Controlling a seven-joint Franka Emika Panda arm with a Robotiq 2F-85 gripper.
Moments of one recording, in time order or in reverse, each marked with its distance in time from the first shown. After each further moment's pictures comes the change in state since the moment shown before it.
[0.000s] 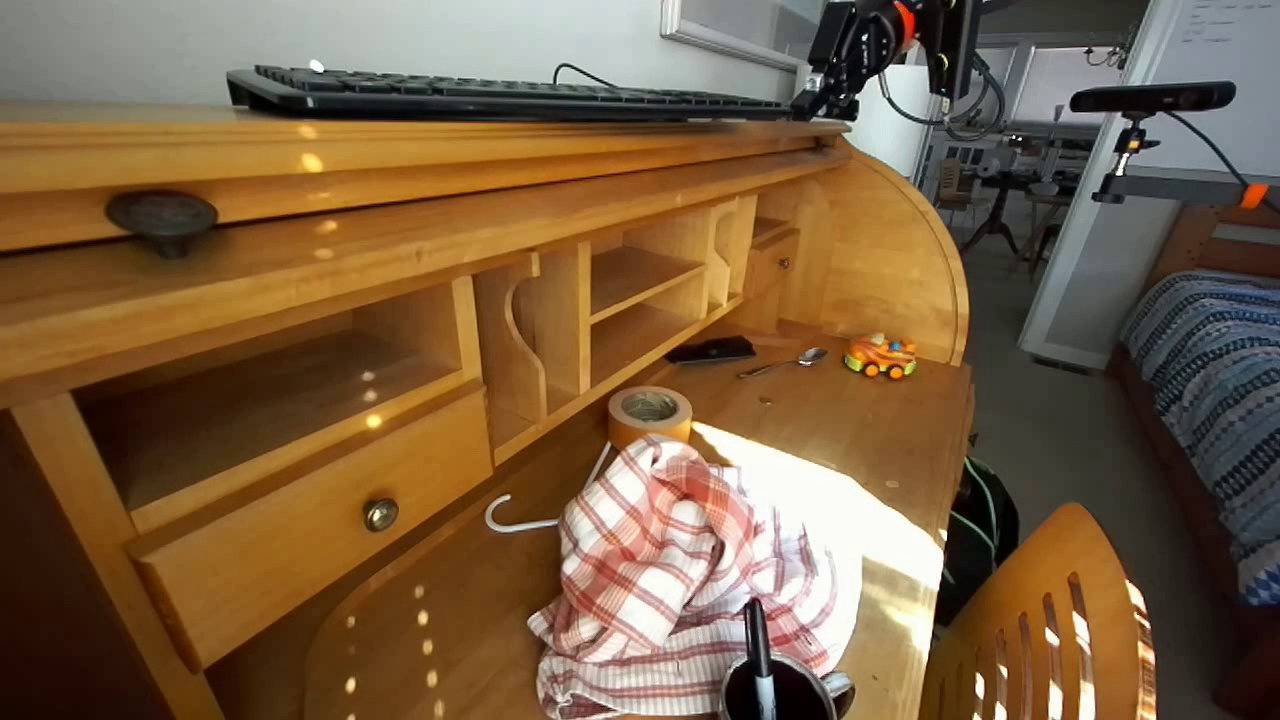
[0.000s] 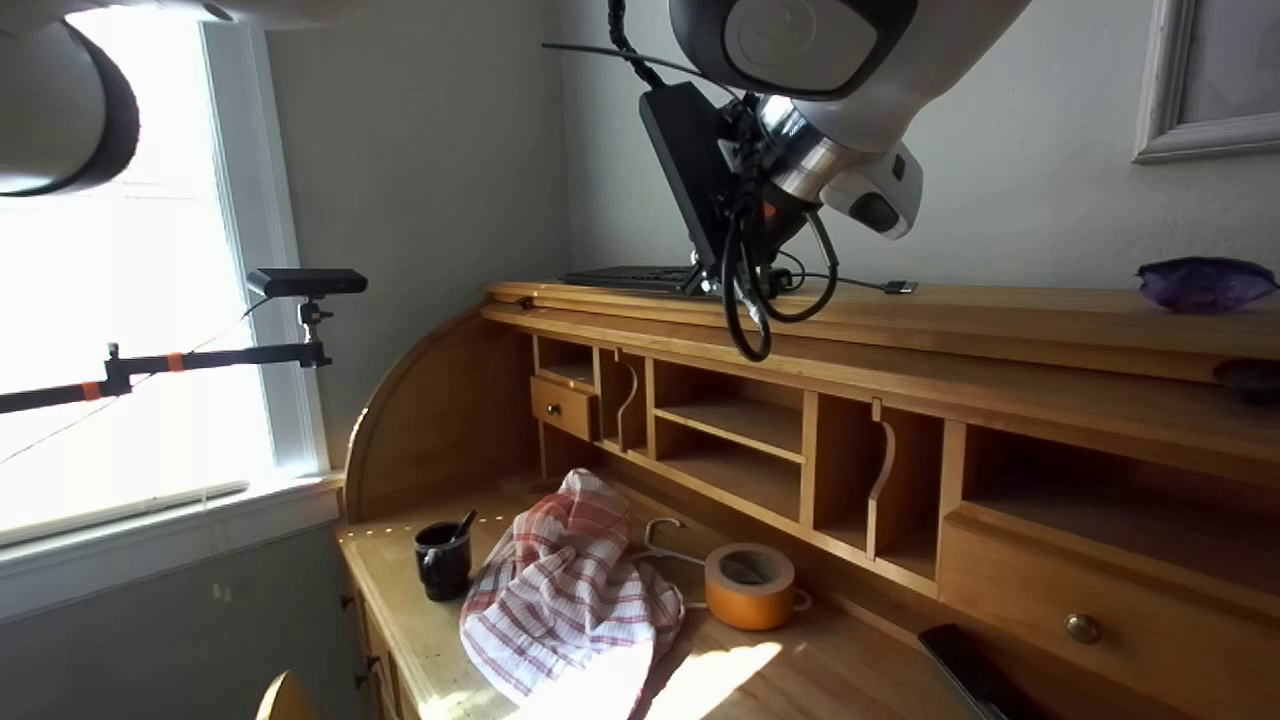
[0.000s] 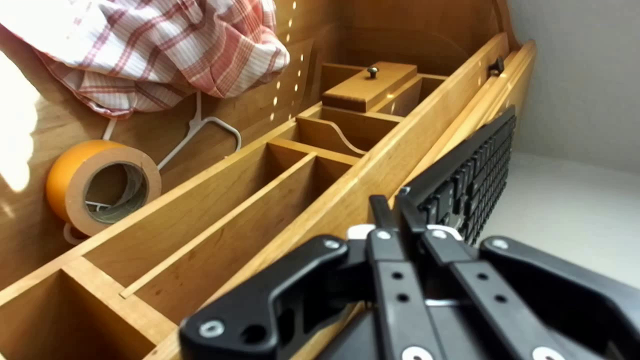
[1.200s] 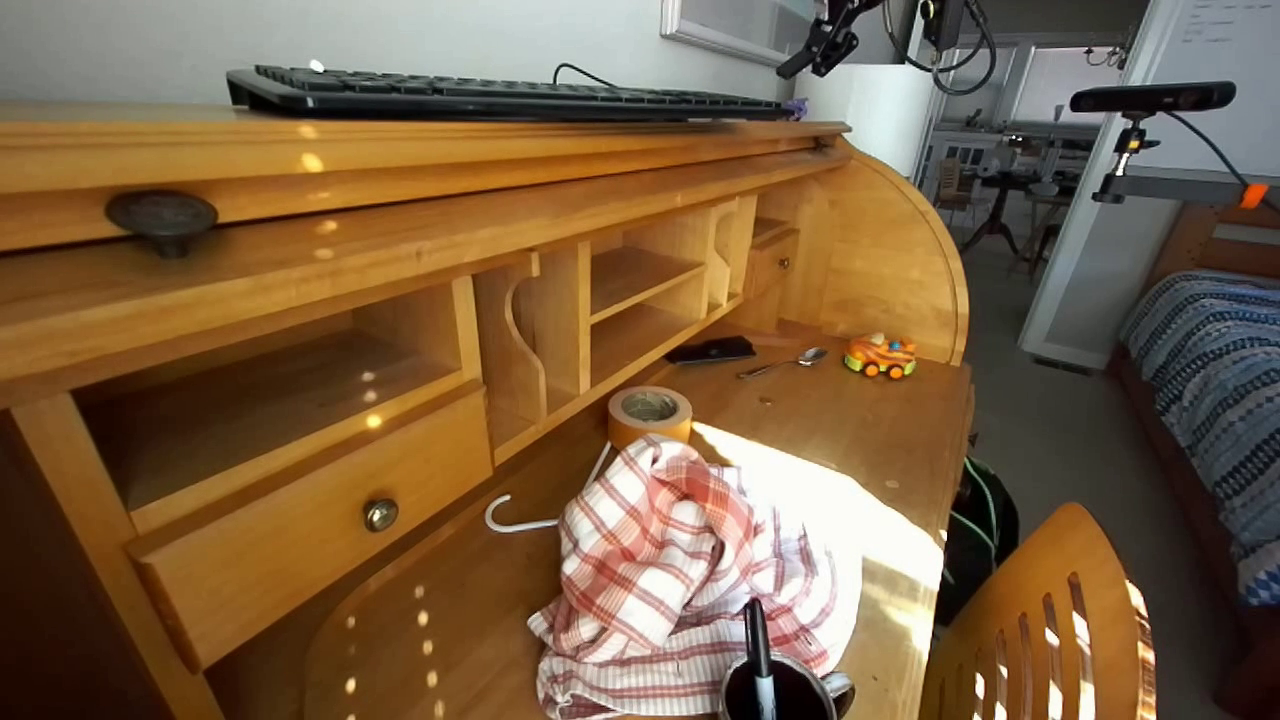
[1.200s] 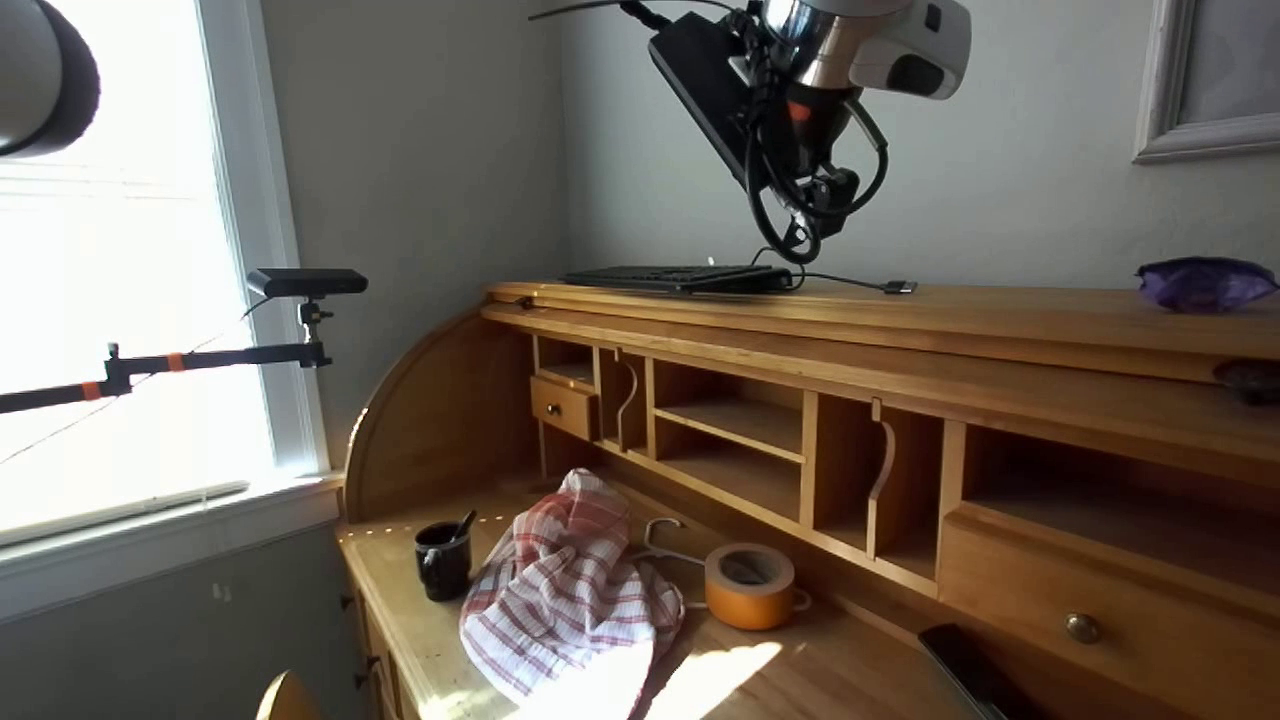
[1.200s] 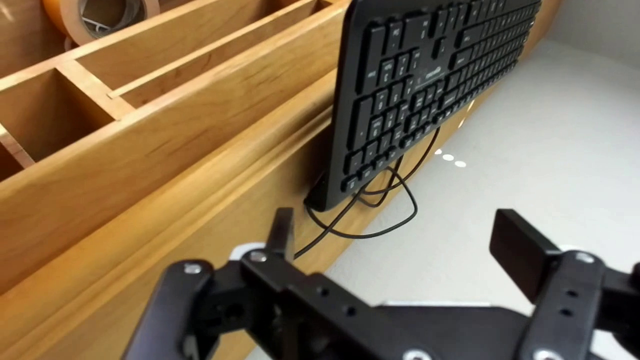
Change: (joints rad) arm 0.021 -0.081 -0.003 -0.010 0.028 0.306 -0.042
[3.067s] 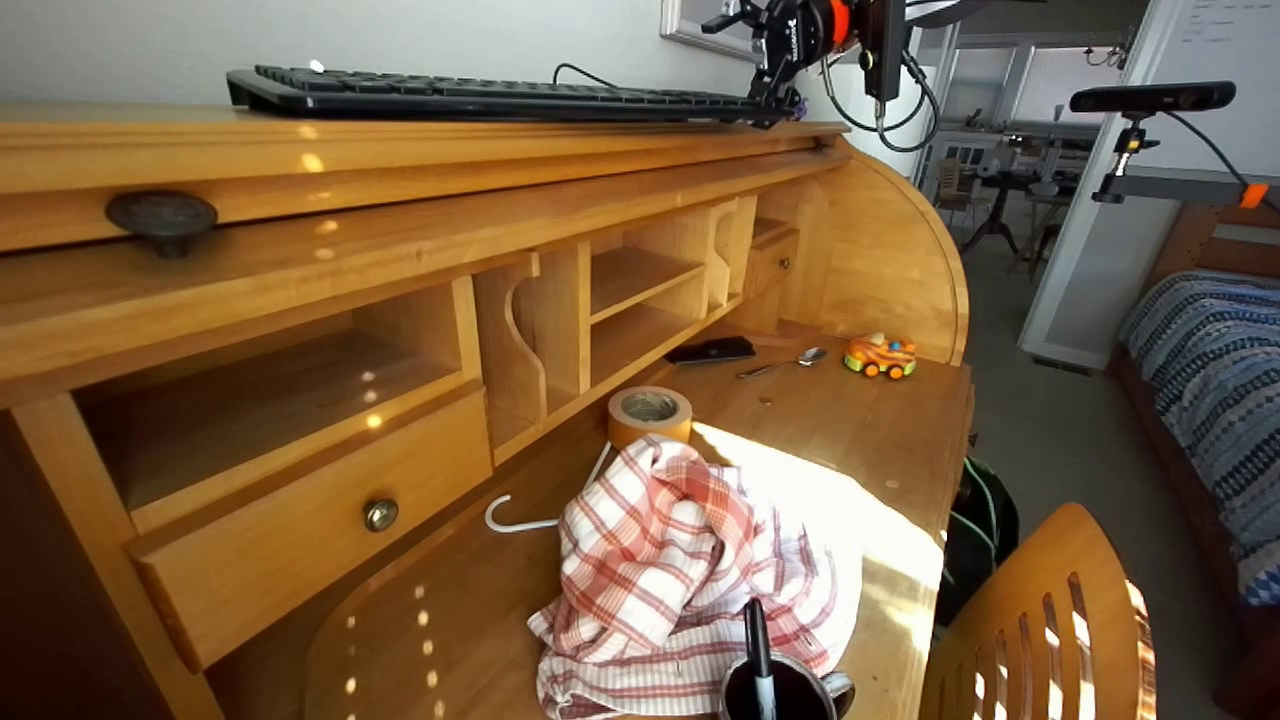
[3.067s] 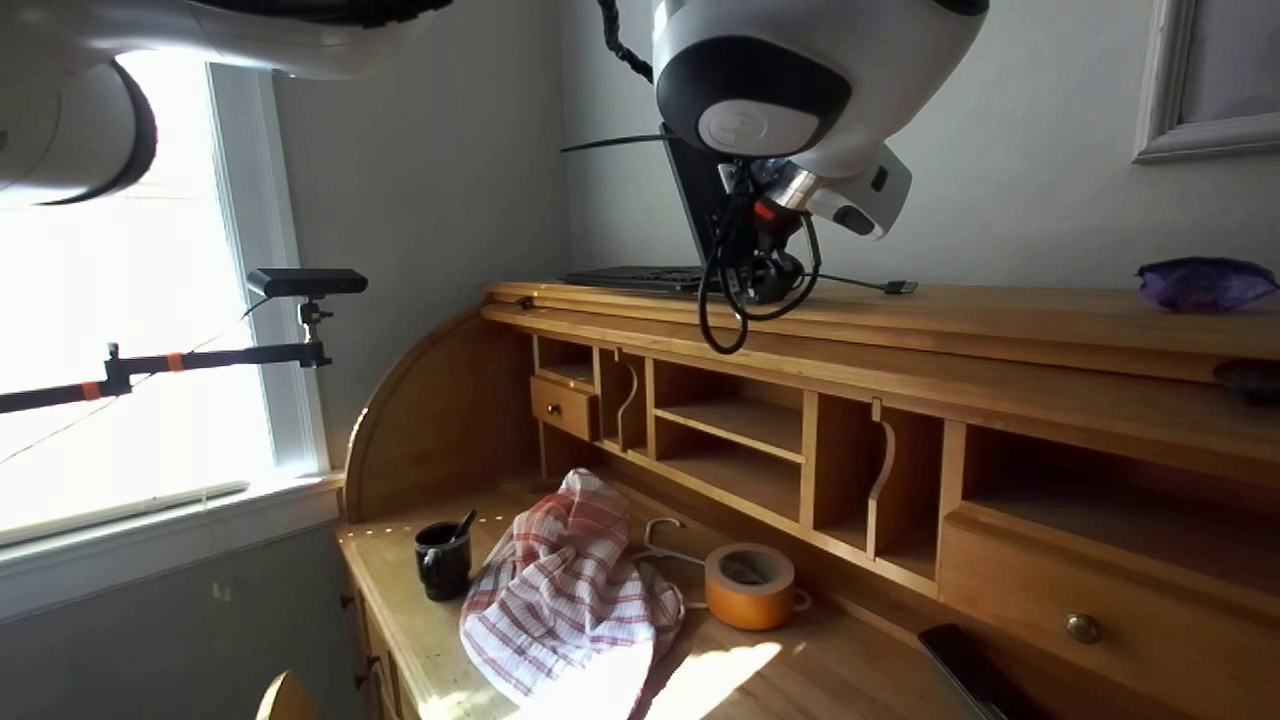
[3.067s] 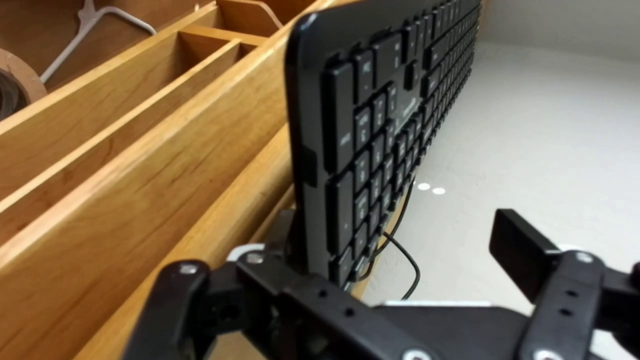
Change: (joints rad) arm 0.020 0.107 0.098 0.002 0.102 0.001 0.127
